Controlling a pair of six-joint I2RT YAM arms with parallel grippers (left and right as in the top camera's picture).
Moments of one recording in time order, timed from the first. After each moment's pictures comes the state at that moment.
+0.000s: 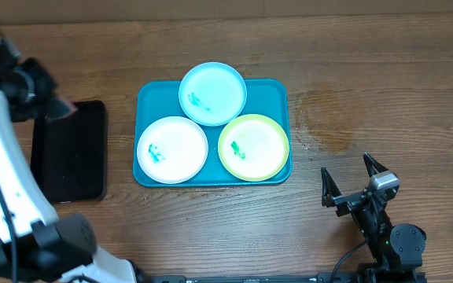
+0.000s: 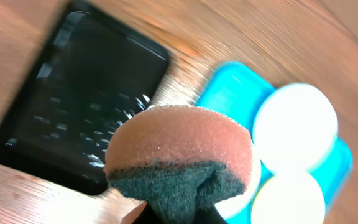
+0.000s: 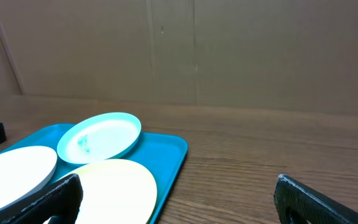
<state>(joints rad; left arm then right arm) 0.38 1.78 2.11 -1.51 0.17 -0.28 0.05 0.01 0.02 -0.01 -0.27 0.07</state>
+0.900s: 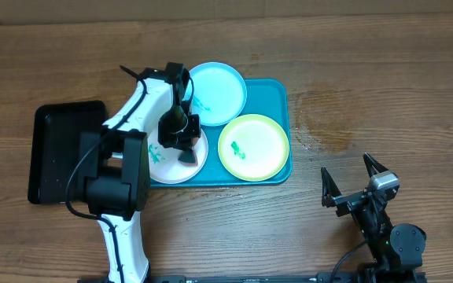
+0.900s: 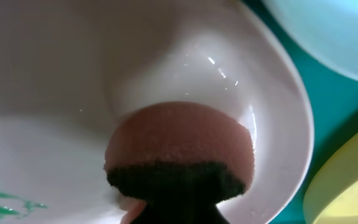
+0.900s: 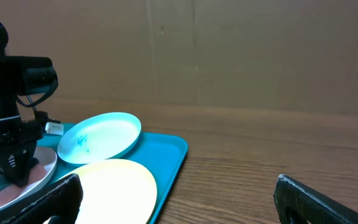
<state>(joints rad) -0.19 2.14 1.56 -1.15 0.19 -0.29 0.05 0.01 0.02 -0.01 -0.27 0.07</state>
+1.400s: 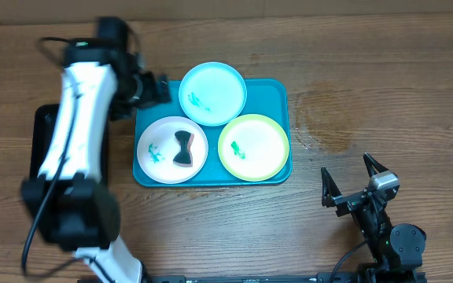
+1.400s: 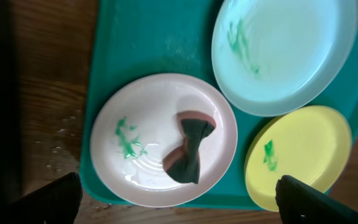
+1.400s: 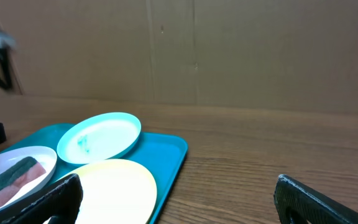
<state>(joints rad) 0.02 1.88 1.82 -1.32 0.18 -0.29 0.05 0.01 0.02 -0.01 -0.27 0.07</state>
